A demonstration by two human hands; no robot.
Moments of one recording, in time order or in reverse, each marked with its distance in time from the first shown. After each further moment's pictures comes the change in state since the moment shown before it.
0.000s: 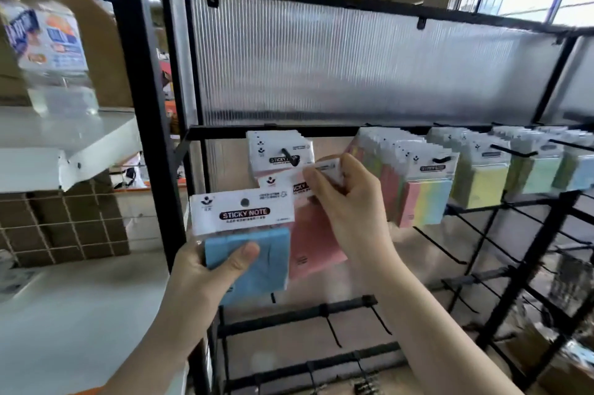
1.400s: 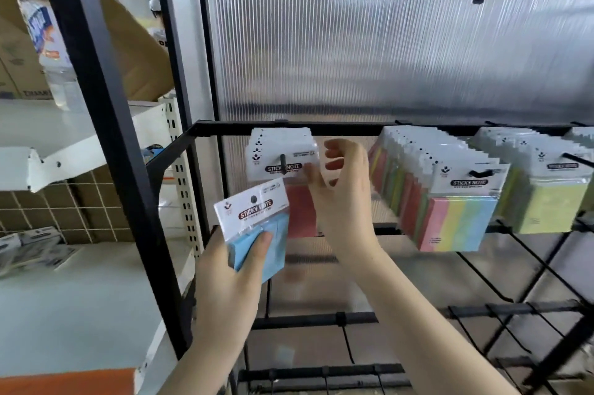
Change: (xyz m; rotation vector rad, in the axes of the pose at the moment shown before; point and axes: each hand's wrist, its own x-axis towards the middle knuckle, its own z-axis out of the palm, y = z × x) left_hand 0.022 -0.032 0.063 0.365 0.493 0.074; right_hand 0.045 0.067 0.014 -0.126 0.047 -0.032
